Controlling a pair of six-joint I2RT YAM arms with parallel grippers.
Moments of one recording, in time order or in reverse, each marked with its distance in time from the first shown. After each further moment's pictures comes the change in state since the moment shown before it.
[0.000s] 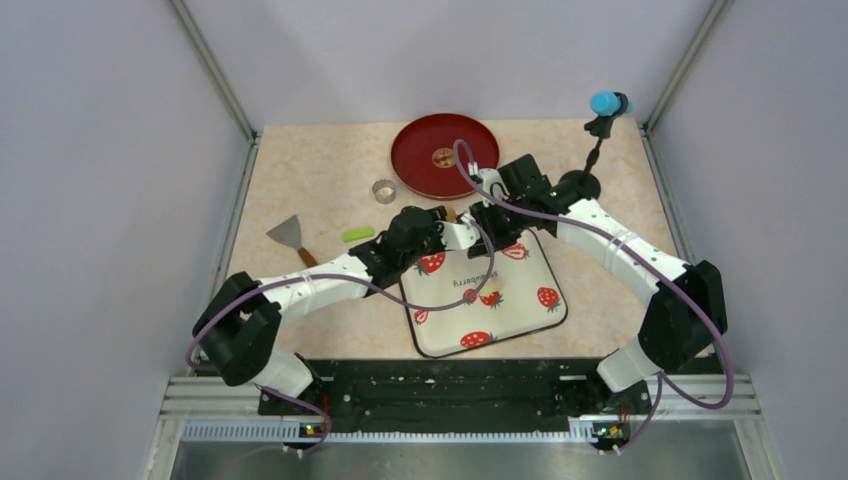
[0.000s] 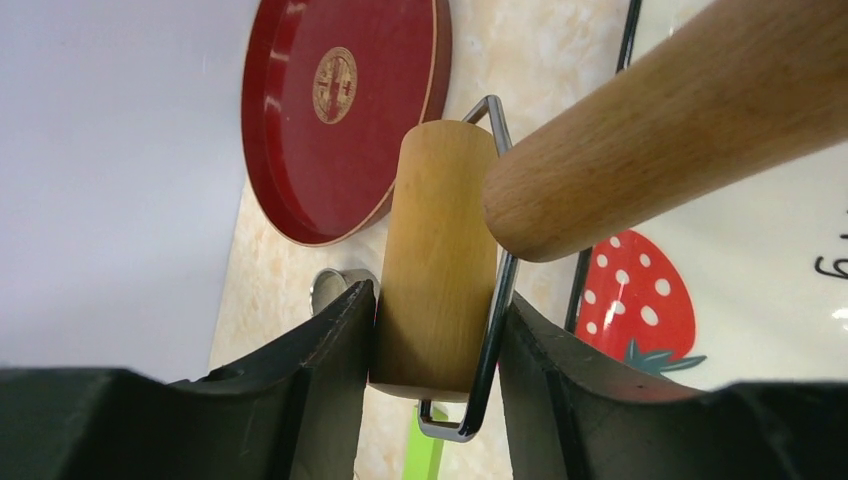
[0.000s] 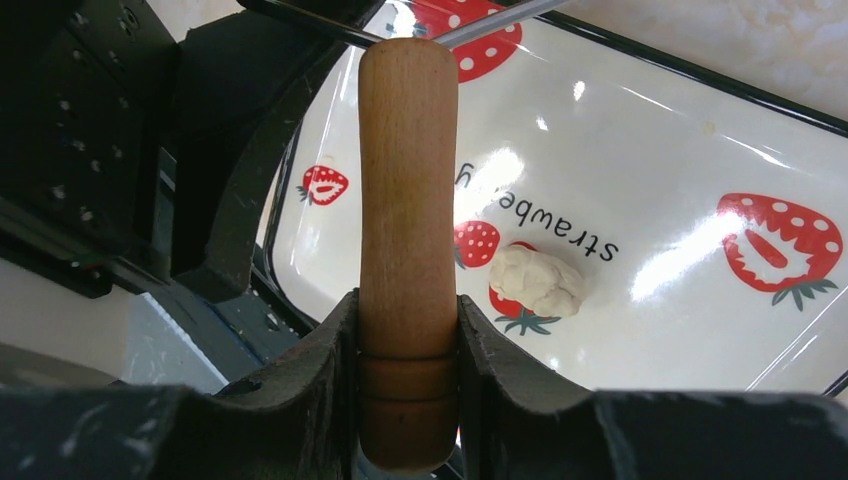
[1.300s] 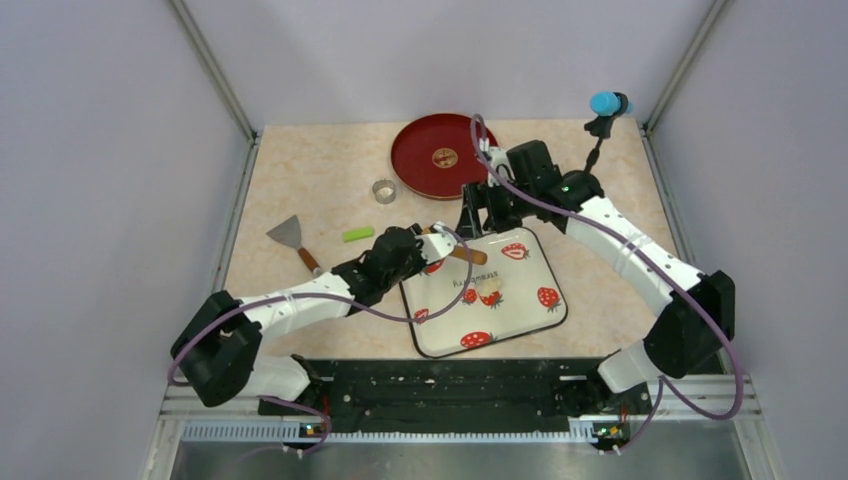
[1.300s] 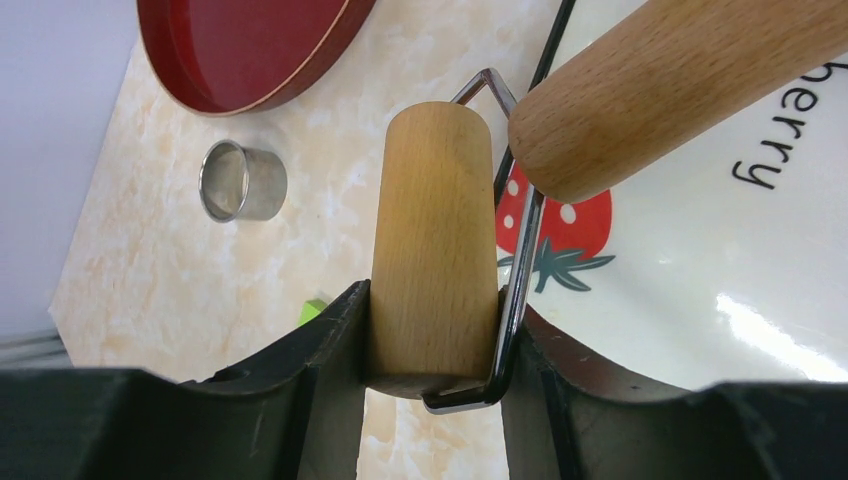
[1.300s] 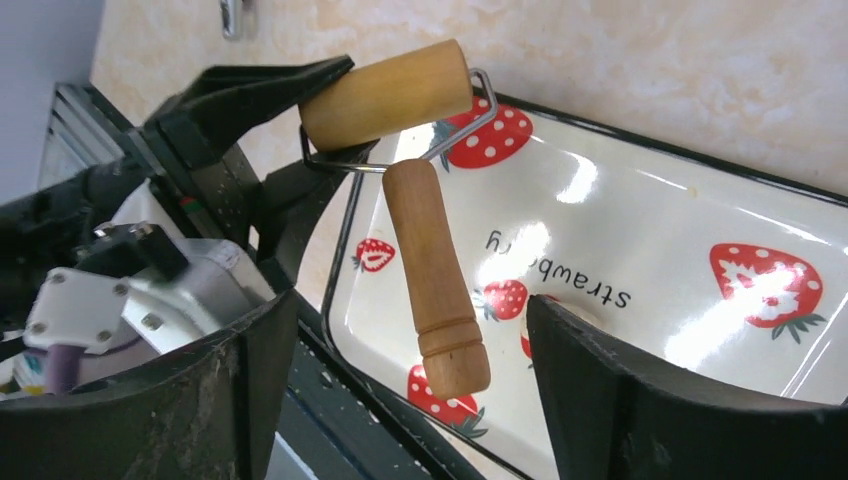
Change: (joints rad) left arm 0.006 -0.129 -0.187 -0.034 -0.031 -0.264; right arm -0.008 -0.023 0.063 0.060 0.014 0.123
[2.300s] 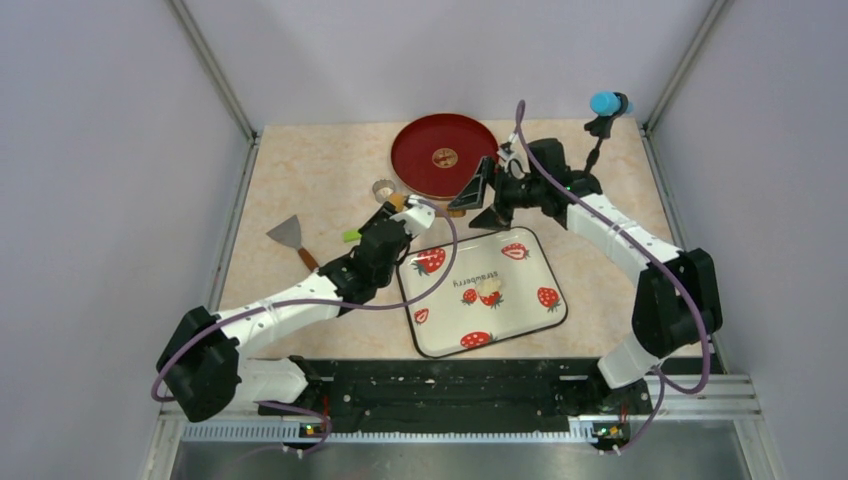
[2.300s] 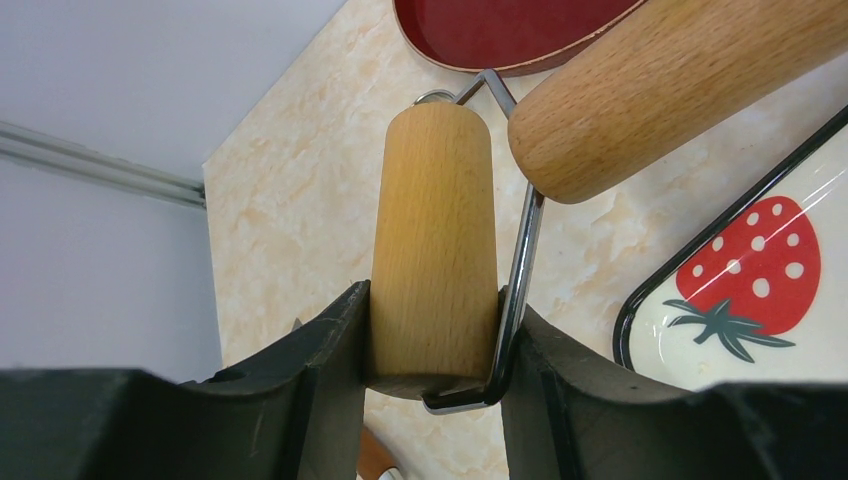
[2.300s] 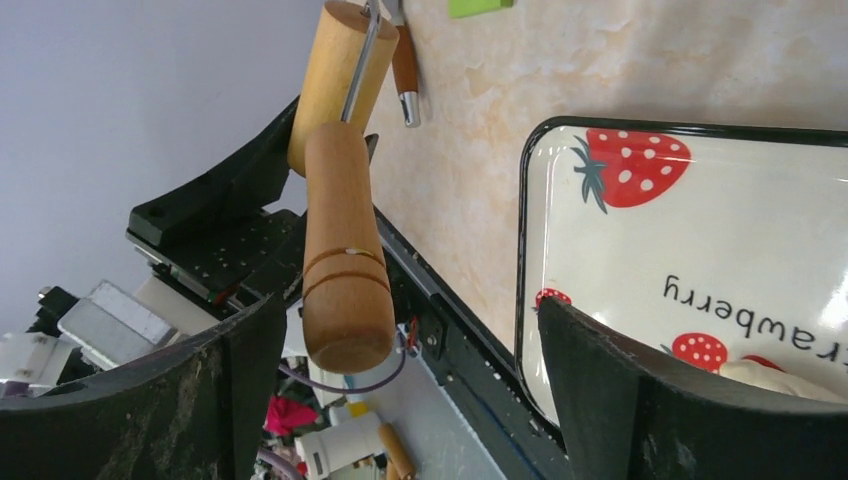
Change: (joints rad) left arm 0.001 -0.108 0.037 0.011 -0.385 -0.100; right arm -0.179 0.068 -0.142 0.396 -0.363 0.552
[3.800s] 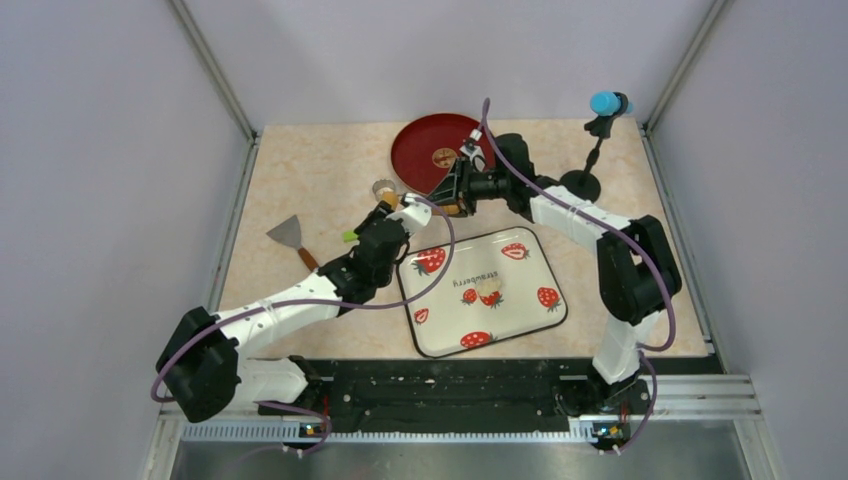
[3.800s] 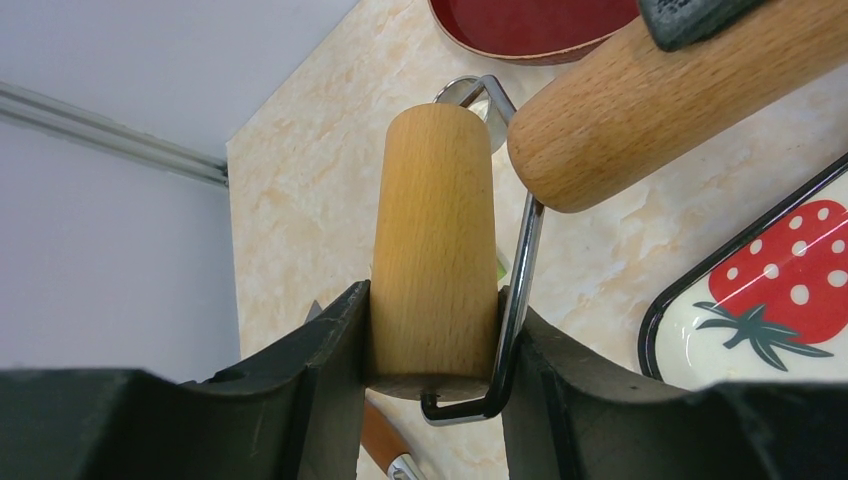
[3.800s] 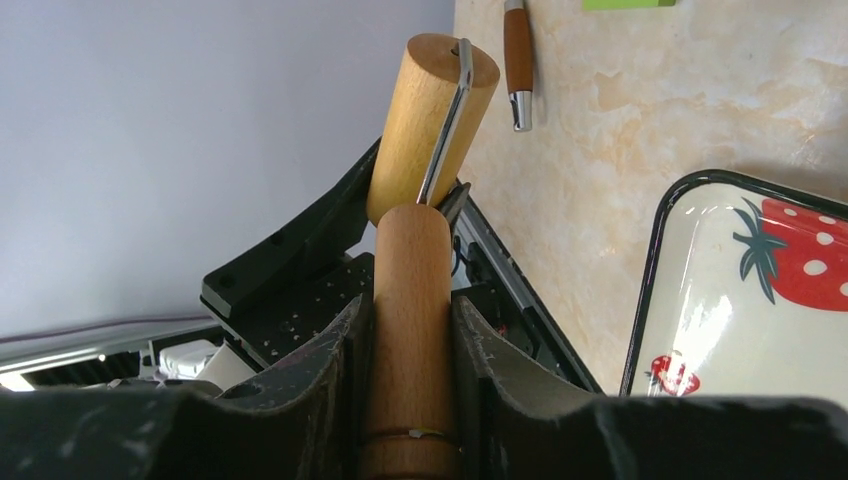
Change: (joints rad) left arm 0.001 -0.004 0.000 -0.002 -0.064 -0.007; right arm 0.110 0.254 0.112 0.333 -0.140 0.292
